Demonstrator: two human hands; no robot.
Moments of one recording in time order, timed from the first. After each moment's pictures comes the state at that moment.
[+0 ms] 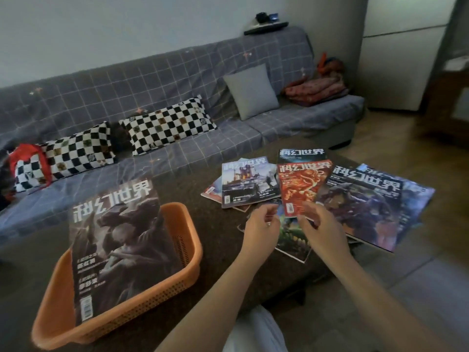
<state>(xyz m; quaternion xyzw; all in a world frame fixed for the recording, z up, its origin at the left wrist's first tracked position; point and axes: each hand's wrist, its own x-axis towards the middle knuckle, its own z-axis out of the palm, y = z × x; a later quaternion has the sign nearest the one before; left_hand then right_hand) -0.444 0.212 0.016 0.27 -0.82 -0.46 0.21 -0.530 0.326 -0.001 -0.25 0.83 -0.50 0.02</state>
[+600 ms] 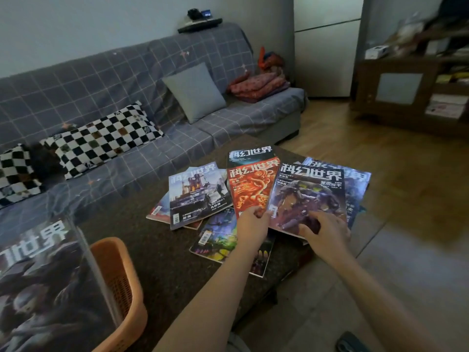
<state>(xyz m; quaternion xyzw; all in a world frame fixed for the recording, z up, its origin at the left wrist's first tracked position) -0.555 0.234 -0.014 0.30 -0.84 -0.44 0.13 -0.602 0.392 -0.036 -0.11 0.94 -0.33 0.01</state>
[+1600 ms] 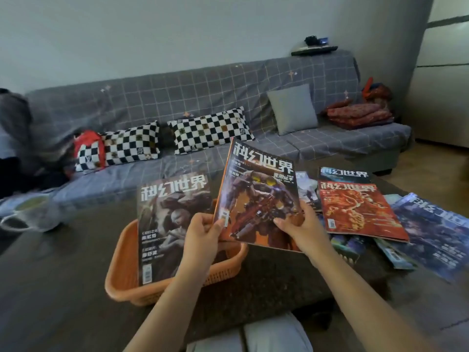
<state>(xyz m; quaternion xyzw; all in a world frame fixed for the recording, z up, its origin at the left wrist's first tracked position) -0.266 0.135 0.063 0.41 -0.60 -0.57 0.39 -0.448 0.243 0.050 -0.29 0.73 -0.58 0.22</state>
